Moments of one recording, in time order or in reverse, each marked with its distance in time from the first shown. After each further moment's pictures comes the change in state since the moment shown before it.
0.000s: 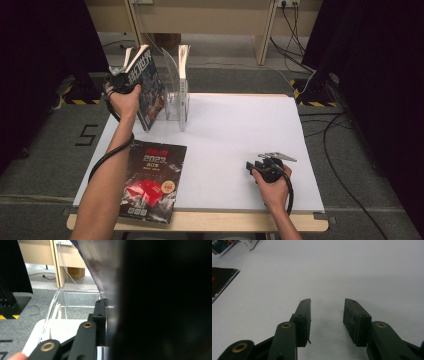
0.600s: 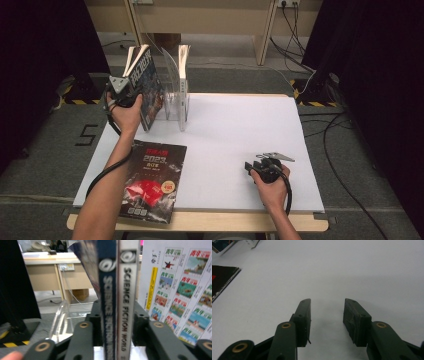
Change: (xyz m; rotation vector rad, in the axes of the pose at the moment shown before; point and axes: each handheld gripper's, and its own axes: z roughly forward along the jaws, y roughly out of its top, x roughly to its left) left arm -0.007 -0.027 -0.019 -0.172 0.004 0.113; right arm 0.005 -0.001 0.002 0.003 0.001 0.000
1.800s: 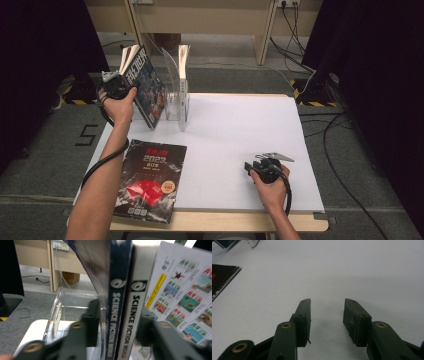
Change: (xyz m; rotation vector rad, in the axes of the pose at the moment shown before) left arm 0.020 0.013 0.010 0.119 -0.041 -0.192; right arm 0.001 0.000 0.000 0.000 -0.002 -0.018
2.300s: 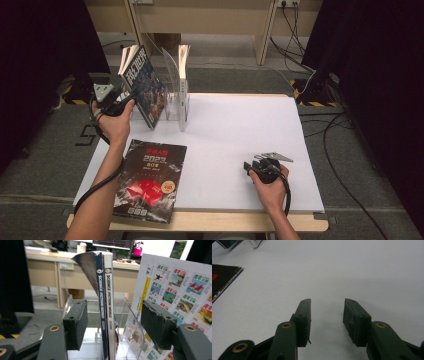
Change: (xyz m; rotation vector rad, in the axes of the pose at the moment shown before) left arm -0.002 -0.018 -0.049 -0.147 -0.015 0.049; right arm 0.004 0.000 0.000 -0.011 -0.002 -0.014
